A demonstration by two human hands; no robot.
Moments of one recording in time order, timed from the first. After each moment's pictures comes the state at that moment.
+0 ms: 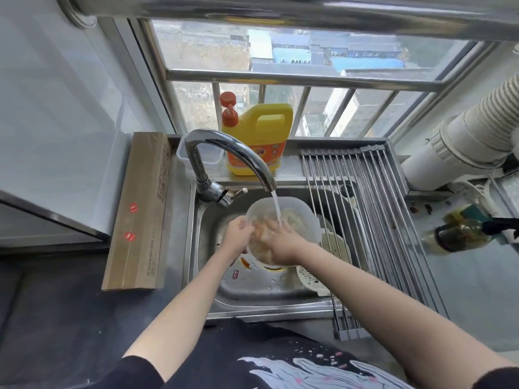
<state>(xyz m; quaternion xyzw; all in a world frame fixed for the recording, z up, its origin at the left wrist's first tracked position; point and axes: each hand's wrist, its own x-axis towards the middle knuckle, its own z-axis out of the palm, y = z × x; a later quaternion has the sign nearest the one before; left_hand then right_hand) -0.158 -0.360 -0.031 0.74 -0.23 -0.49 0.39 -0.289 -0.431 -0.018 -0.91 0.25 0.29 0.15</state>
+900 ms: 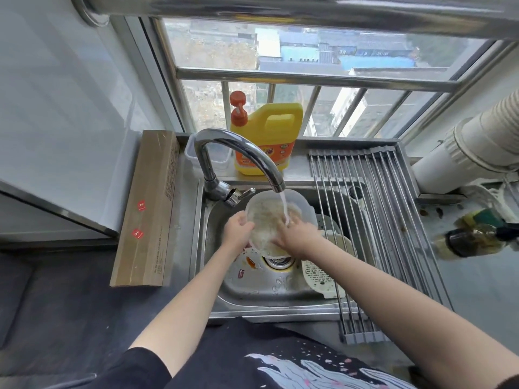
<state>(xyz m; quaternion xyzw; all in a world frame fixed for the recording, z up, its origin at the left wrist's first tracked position) -0.141 -0.363 -0.046 0.76 -0.23 -0.45 0.40 -0.288 -0.443 -0.006 -0.89 0.31 0.30 0.13</state>
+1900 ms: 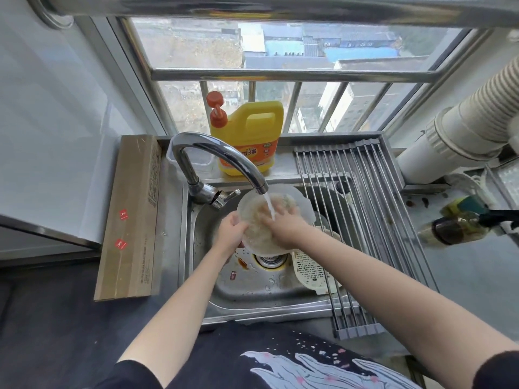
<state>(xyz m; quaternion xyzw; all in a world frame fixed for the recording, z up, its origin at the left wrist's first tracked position) -0.151 -0.372 -0.034 0.71 -0.22 -0.50 0.44 -0.284 -0.463 -0.007 -0.90 0.27 0.31 0.12</state>
